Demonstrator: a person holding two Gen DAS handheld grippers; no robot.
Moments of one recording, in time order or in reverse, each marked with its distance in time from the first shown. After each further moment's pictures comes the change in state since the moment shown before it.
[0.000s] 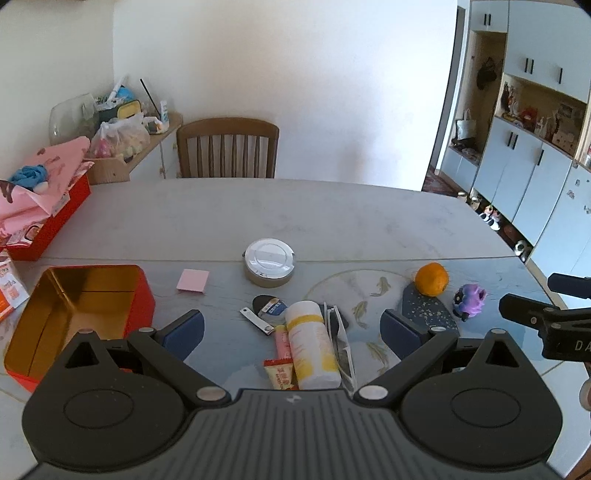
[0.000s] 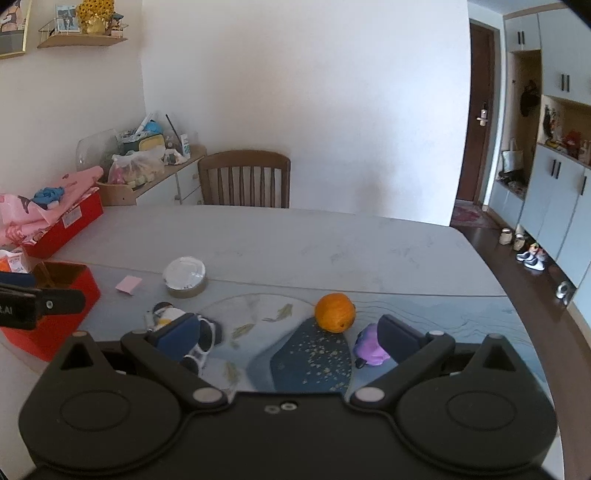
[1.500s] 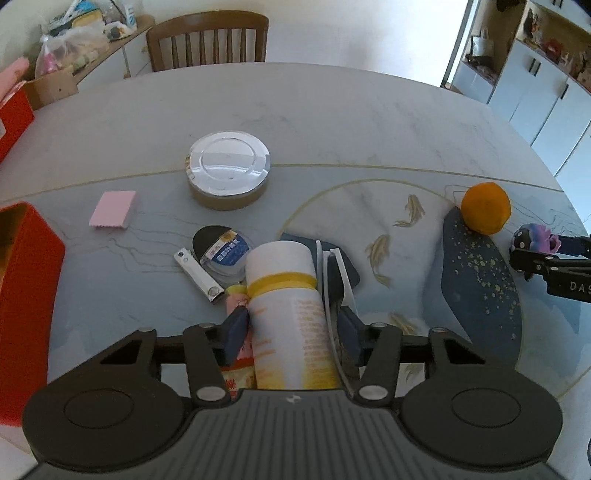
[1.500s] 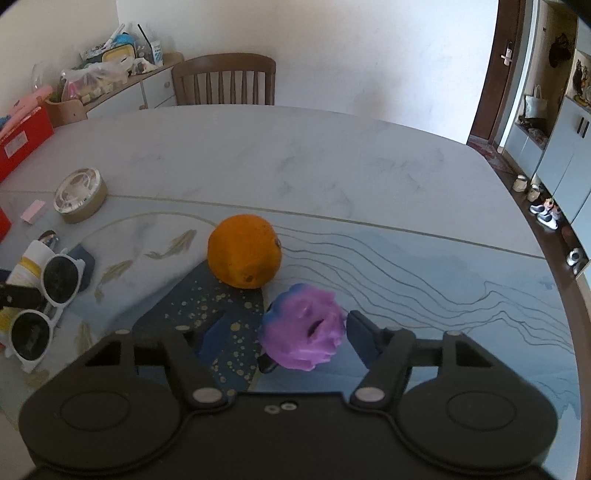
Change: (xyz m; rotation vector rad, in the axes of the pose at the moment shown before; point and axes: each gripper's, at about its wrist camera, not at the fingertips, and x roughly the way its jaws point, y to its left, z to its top) left arm 0.162 -0.024 -0.012 0.012 0.331 -0.006; right arm 0.147 -0.089 -0.022 -0.049 0.290 0.011
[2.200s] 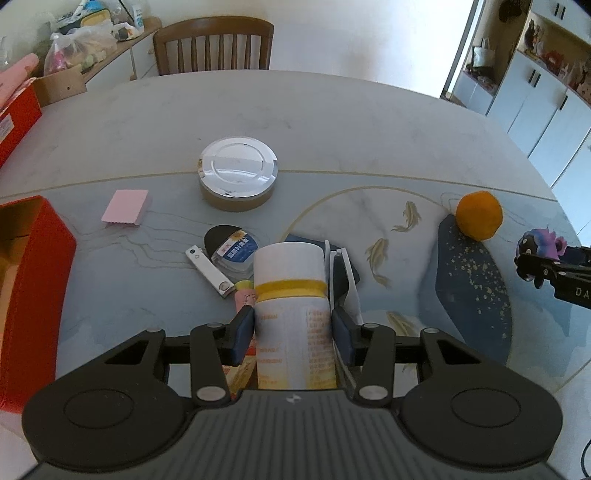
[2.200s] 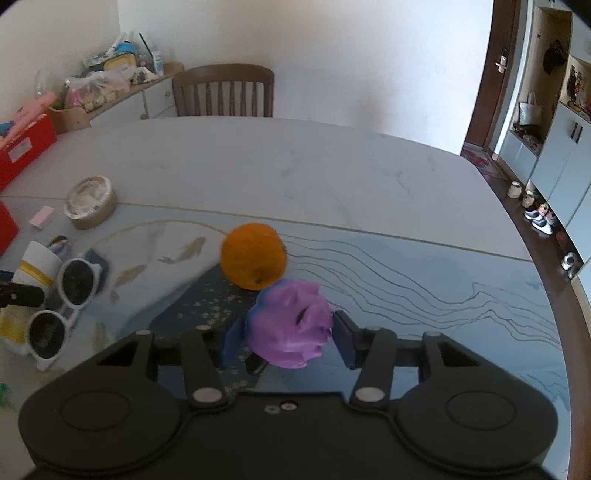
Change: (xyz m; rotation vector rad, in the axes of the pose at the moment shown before) left arm -0.019 0.010 -0.006 -0.035 -0.020 -0.013; right arm -0.027 0.007 -0.001 0.002 -0.043 -0.009
